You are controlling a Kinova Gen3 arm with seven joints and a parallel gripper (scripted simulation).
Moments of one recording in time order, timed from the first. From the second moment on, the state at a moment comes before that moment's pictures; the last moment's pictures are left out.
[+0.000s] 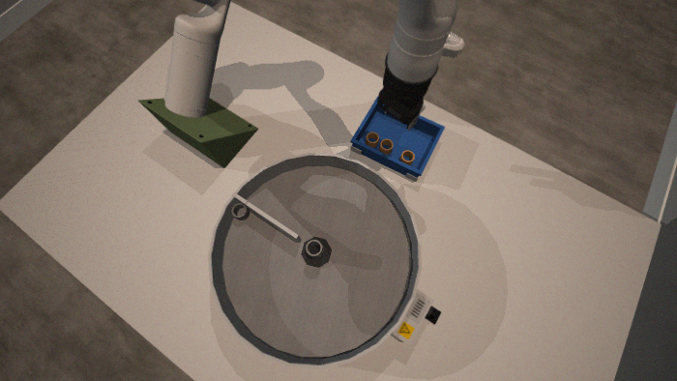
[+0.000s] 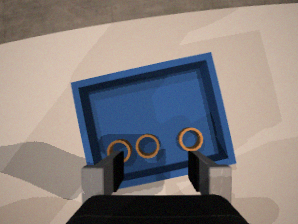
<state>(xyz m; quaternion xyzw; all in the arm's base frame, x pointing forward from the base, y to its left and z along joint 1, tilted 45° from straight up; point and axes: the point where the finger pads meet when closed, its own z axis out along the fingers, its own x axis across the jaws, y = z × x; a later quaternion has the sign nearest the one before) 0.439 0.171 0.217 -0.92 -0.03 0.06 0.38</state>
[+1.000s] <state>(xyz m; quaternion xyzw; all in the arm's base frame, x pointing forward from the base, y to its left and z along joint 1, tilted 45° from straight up) 0.440 0.169 0.221 -0.91 -0.15 0.01 0.38</state>
